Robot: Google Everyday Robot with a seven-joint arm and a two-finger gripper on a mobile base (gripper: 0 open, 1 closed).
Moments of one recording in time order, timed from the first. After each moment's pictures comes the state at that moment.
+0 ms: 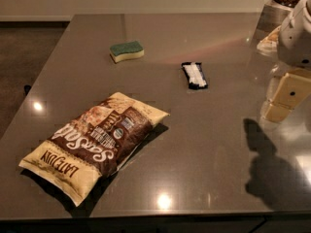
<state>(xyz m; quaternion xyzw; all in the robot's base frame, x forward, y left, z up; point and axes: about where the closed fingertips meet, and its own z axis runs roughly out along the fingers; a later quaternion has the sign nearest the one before) 0.438 -0.217 0.976 -0.60 0.78 -0.03 0.16</state>
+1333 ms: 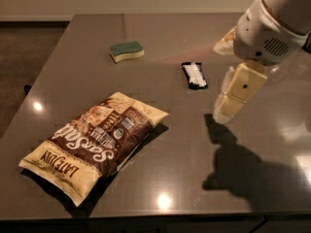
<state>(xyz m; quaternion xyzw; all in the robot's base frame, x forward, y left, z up) 0.451 -0.136 0.973 -0.62 0.75 0.08 0.20</state>
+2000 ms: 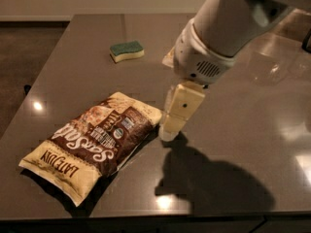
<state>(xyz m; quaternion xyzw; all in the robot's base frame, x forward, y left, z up) 0.439 -0.035 0.950 -0.66 0.71 0.11 0.21</state>
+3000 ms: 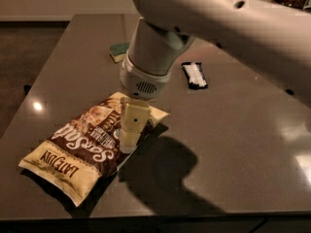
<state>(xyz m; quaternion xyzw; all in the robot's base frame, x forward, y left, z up) 0.451 0.050 0.889 -0.71 0.67 0.12 0.15</state>
